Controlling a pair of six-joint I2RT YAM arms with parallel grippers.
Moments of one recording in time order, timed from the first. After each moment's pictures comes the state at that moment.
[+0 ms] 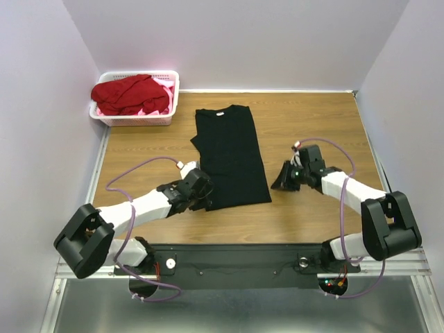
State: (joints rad) left arm -0.78 1.26 0.57 -0.28 -0.15 -0.97; right arm 0.28 1.37 0.63 -0.21 -0.41 0.58
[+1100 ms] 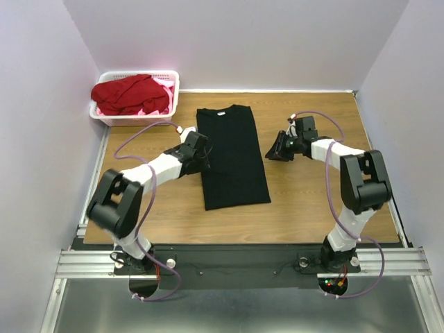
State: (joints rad) left arm -0.52 1.66 0.98 -0.25 -0.22 -0.68; right arm 0.19 1.84 1.10 -0.14 -0.49 0.54
